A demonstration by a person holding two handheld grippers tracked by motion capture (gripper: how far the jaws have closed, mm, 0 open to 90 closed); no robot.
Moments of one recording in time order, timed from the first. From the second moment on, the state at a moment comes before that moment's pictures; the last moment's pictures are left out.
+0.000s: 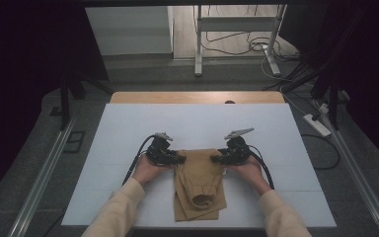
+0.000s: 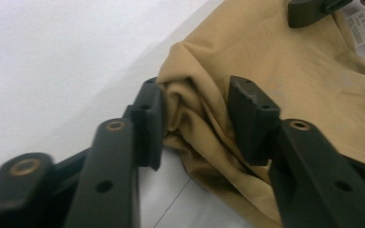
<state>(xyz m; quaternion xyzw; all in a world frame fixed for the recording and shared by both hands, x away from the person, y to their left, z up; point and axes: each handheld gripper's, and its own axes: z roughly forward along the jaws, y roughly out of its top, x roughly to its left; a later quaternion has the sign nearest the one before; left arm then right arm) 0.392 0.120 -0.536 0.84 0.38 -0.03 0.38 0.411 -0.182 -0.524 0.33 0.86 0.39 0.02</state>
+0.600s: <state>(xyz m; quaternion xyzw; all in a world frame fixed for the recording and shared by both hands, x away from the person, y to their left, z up) 0.387 0.122 -0.525 0.84 0.36 -0.01 0.40 0.402 -0.174 -0.510 0.30 0.87 0.39 0.05</state>
